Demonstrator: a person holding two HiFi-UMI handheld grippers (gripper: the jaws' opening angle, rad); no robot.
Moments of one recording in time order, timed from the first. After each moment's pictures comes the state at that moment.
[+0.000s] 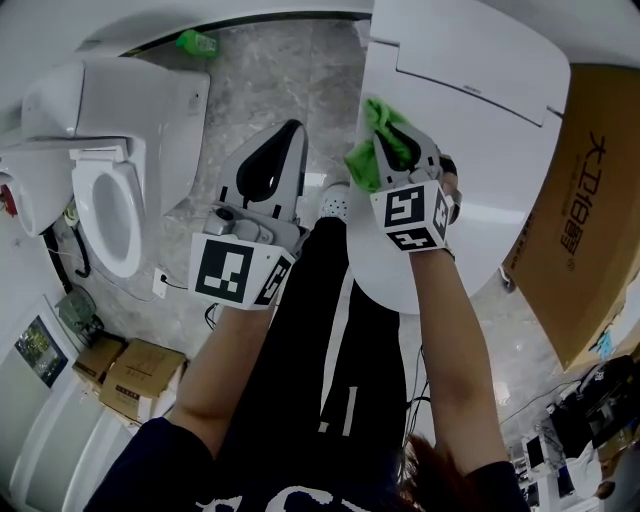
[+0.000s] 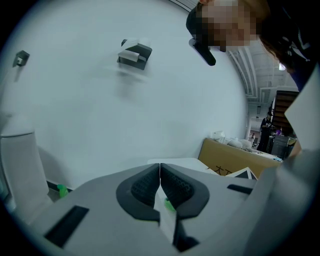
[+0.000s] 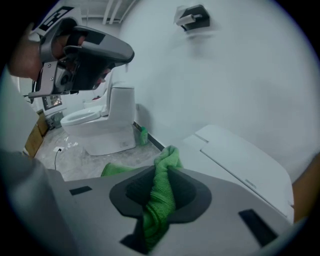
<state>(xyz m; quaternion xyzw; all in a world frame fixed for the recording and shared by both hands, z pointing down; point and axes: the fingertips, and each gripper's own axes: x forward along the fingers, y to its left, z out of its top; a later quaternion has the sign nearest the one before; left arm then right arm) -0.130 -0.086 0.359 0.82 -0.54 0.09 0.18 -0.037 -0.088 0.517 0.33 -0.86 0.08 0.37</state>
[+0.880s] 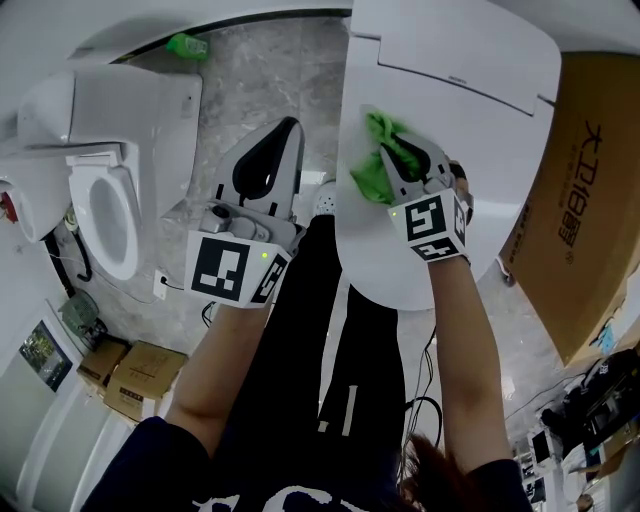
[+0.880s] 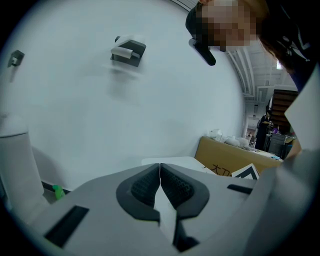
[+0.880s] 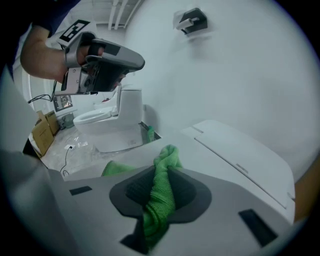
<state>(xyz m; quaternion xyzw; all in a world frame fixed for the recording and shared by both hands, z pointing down) -0.104 -0.089 0.363 0.82 -0.53 0.09 0.18 0.003 -0.065 0.519 0.28 -0.89 0.09 0.36</state>
